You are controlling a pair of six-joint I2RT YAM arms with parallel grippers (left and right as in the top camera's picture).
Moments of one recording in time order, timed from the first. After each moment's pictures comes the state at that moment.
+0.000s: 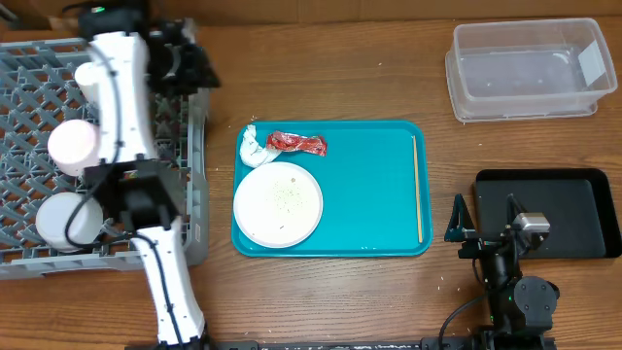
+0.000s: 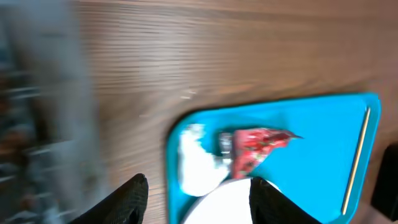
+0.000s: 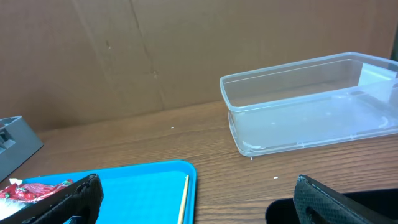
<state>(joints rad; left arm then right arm) 0.07 2.47 2.67 -1.60 0.40 0.01 -0.01 0.01 0.02 -0.03 -0.06 0.20</state>
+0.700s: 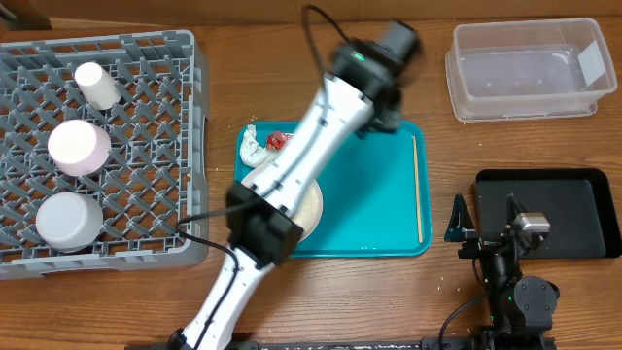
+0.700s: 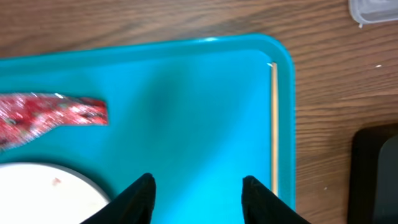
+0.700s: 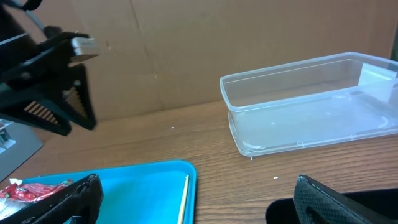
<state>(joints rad) -0.69 2.46 2.67 -1.50 -0.03 -0.62 -0.01 0.01 0.02 -0.04 -0.06 0.20</state>
